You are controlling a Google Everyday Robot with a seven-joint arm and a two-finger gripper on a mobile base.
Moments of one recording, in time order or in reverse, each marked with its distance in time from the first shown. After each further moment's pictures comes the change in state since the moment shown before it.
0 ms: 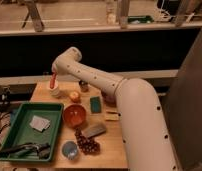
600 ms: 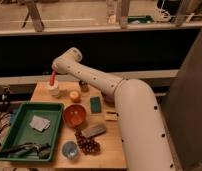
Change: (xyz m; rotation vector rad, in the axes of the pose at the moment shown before) arm 0.017 -0.005 0.012 0.036 0.045 0.004
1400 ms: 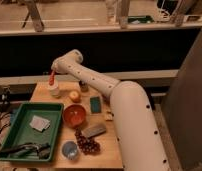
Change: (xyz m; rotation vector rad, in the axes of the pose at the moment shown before) arm 0.002 0.000 0.025 0.046 -0.030 -0.048
